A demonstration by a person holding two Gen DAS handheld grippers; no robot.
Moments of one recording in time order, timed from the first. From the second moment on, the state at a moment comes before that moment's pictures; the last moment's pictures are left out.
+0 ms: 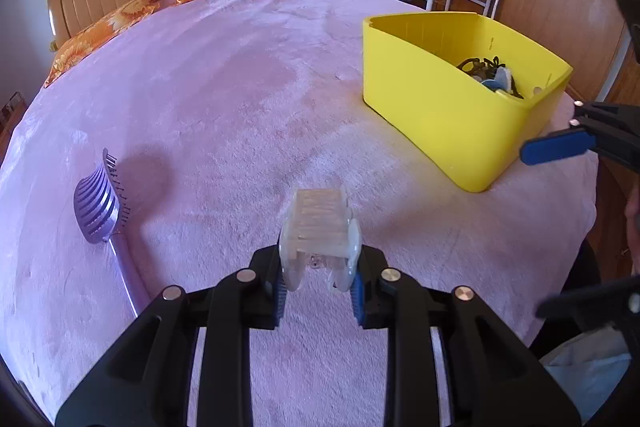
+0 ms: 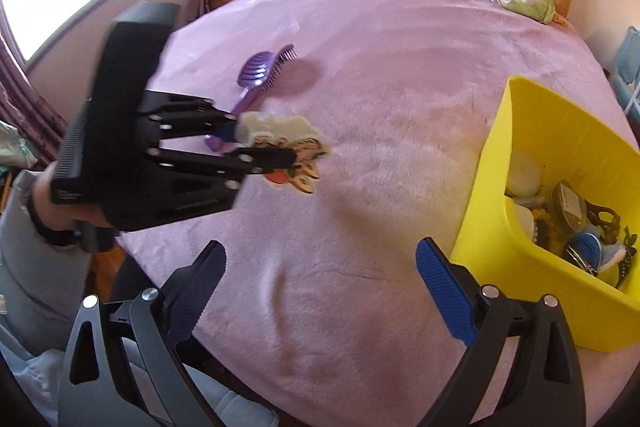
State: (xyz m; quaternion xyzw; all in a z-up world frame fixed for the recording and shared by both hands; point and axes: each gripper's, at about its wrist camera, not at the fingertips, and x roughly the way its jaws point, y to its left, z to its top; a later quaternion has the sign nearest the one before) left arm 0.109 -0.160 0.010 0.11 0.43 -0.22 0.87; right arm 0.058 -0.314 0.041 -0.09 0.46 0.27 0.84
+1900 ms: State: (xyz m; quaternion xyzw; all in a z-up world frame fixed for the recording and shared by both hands) left arm 0.211 -0.397 0.023 0.25 0.46 -0.29 0.80; right arm 0.142 -0.526 0.037 -0.02 0.42 0.05 0.91
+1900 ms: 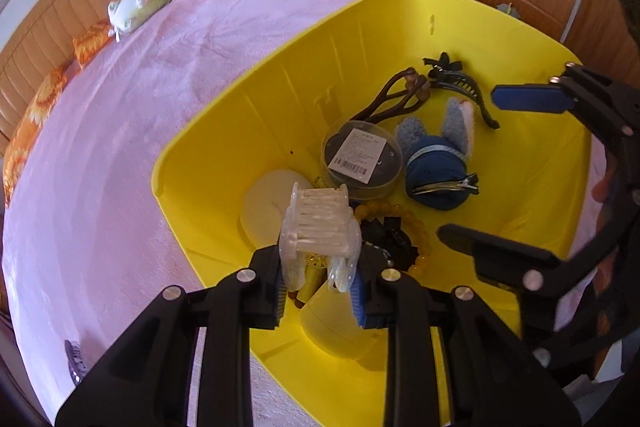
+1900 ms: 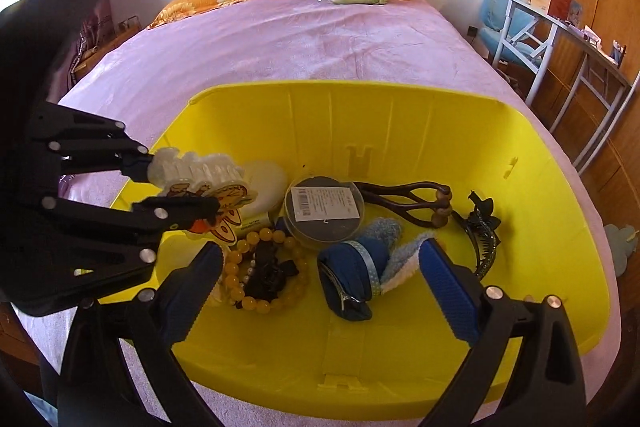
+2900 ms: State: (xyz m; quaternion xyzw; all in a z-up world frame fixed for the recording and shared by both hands) left arm 0.215 -0.389 0.029 0.24 0.46 -0.26 0.82; right arm 0.136 -0.531 0.041 0.00 0.42 0.04 0.91
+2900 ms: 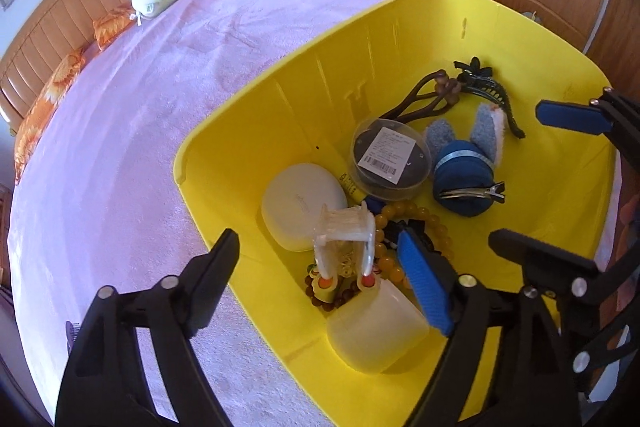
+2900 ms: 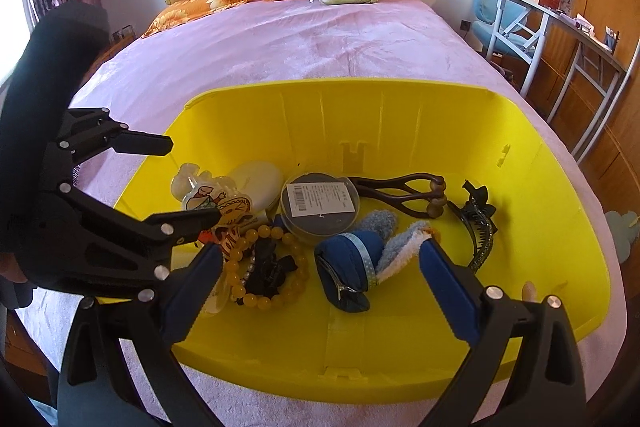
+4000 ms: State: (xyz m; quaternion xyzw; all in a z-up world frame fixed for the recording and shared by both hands) left arm 0.116 -0.150 0.034 0.03 0.38 -0.10 0.92; right arm 0.082 -0.381 0.082 0.03 0.34 0.25 0.91
